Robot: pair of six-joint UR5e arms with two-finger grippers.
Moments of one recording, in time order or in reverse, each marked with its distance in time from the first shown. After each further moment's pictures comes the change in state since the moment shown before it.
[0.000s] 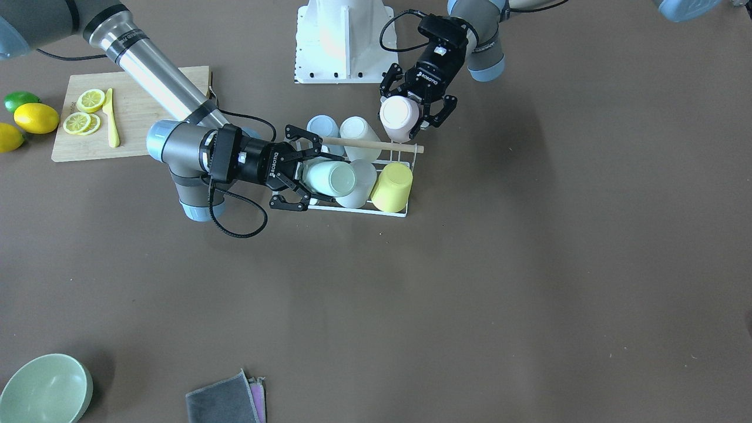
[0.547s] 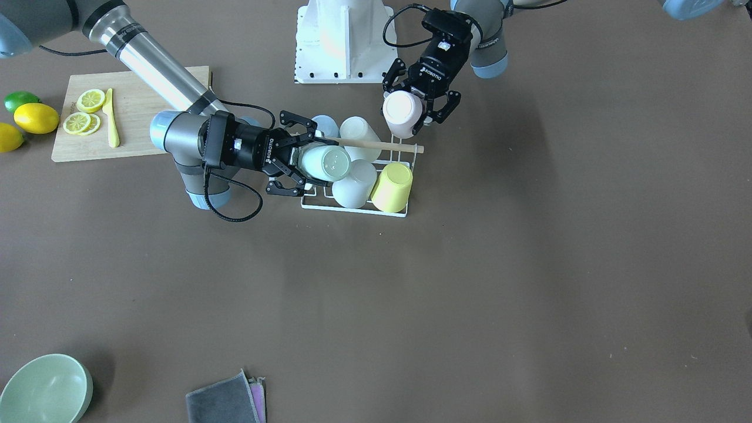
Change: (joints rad) left arm -0.001 0.019 -0.027 0.001 -0.003 0.009; right arm -0.063 -0.049 0.059 0.066 -0.102 -0.006
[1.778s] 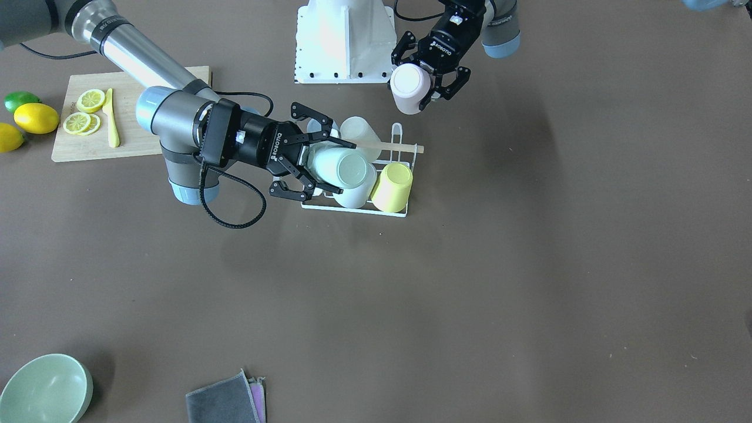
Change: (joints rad) left arm 0.048 0.075 -0.134 0.033 -0.006 0.000; right arm 0.078 -0.006 0.200 -0.243 0.016 0.105
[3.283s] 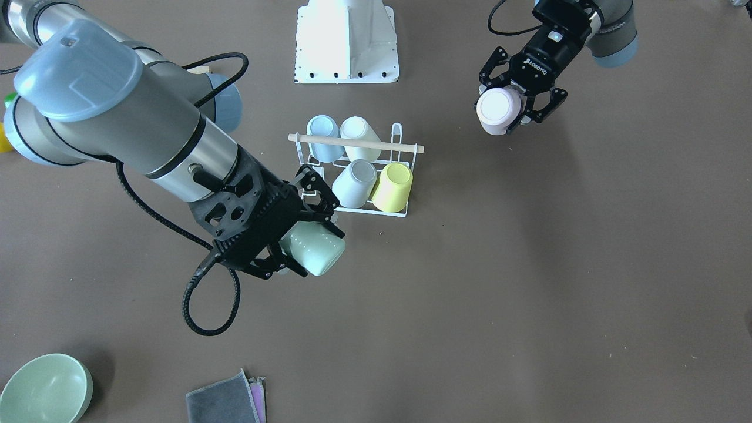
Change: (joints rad) left arm -0.349 0.280 -0.131 0.042 -0.474 -0.110; right arm 0.350 0.187 0.227 -1.429 0.720 -0.294
